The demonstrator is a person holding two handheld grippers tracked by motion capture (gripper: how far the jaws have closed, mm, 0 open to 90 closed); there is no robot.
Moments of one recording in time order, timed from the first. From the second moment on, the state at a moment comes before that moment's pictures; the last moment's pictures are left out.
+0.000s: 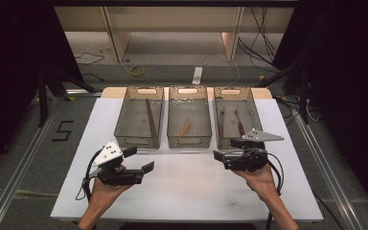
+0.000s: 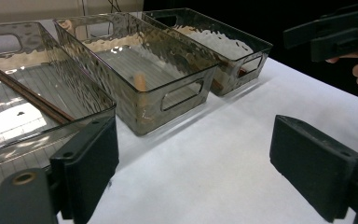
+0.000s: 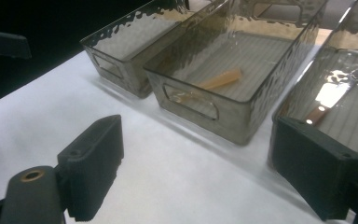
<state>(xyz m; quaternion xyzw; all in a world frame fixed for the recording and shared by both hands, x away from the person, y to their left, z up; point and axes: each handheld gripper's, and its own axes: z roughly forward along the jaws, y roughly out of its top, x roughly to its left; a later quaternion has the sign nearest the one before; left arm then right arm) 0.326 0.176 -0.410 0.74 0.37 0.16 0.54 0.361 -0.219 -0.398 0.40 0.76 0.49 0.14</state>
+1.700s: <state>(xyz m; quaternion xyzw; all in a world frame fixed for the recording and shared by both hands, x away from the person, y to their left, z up) 0.326 0.171 -0.414 0.76 0.36 0.13 0.53 0.311 -0.243 -0.426 0.40 0.74 0.51 0.16</state>
